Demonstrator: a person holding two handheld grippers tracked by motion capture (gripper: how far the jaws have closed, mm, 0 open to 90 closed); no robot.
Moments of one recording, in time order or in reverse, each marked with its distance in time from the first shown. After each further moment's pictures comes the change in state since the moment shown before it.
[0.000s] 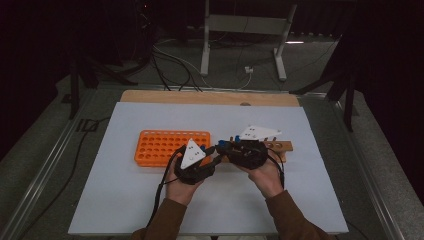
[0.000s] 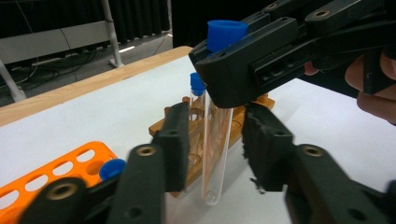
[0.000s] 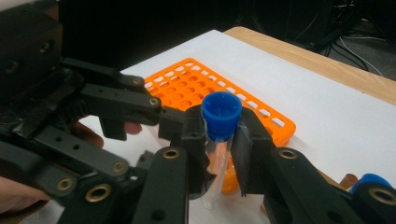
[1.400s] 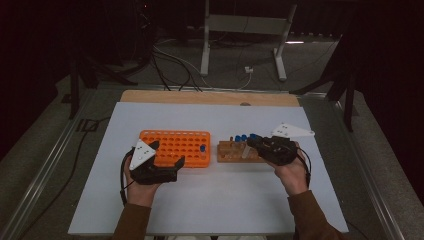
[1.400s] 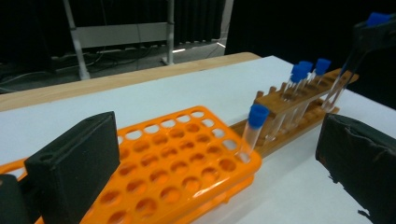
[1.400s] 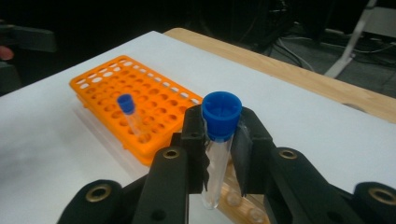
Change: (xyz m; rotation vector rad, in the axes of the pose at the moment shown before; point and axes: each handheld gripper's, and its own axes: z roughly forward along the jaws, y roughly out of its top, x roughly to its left) left arm 0.061 -0.027 -0.073 -0.044 0.185 -0.142; right arm -0.048 -0.022 -0.048 -0.030 -0.186 0.034
